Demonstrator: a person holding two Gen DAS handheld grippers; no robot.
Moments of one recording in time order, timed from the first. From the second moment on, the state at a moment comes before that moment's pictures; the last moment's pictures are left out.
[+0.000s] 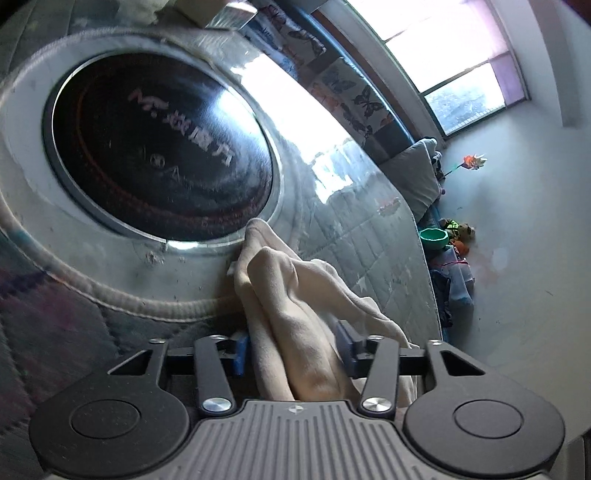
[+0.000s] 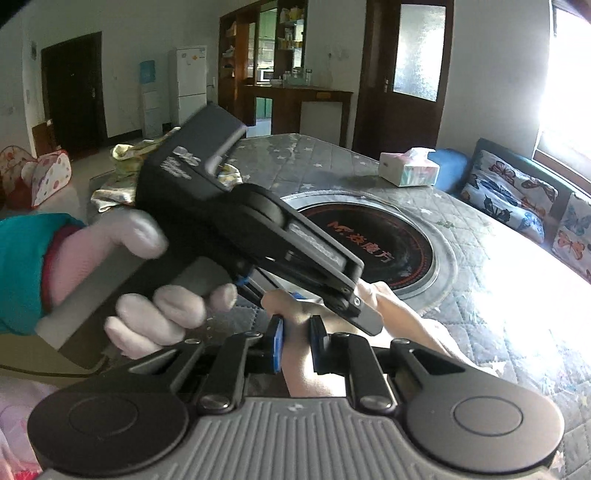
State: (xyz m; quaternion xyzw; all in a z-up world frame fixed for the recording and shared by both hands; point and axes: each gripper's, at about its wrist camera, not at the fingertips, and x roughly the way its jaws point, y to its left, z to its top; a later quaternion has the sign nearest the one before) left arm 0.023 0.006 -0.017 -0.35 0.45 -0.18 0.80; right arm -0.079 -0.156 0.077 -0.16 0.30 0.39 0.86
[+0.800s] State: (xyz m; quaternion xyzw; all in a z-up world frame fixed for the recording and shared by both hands) left arm 0.026 0.013 -0.033 -0.40 0.45 -0.17 0.78; right arm -0.090 -0.219 0.070 -0.09 0.31 0.34 0.88
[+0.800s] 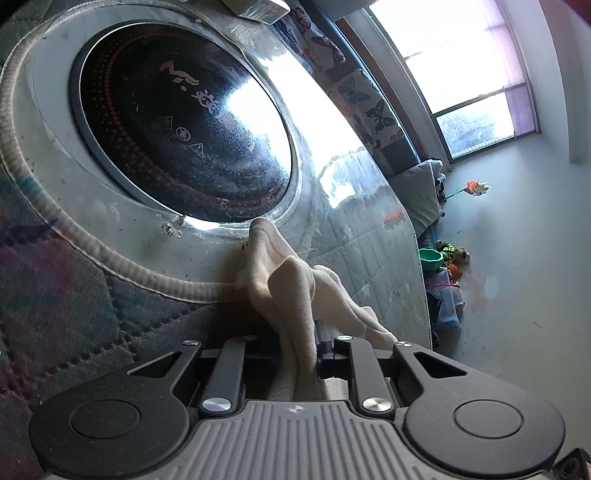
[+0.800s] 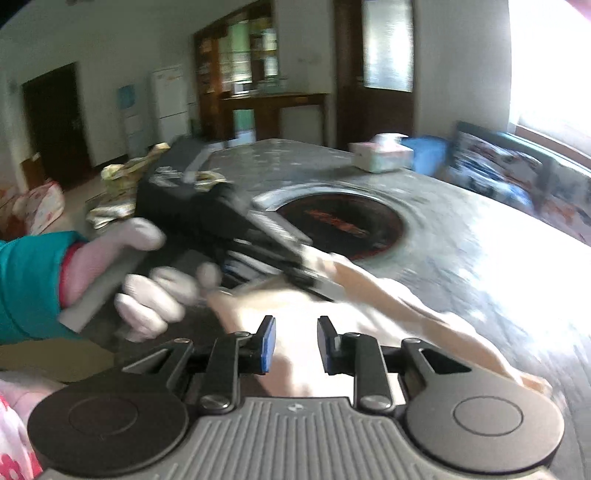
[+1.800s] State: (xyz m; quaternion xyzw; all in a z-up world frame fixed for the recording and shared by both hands) left arm 0.018 -0.011 -0.022 -0.37 0.44 -0.15 0.80; right arm -0.035 -0.359 0.012 0.10 0.35 0.15 0.92
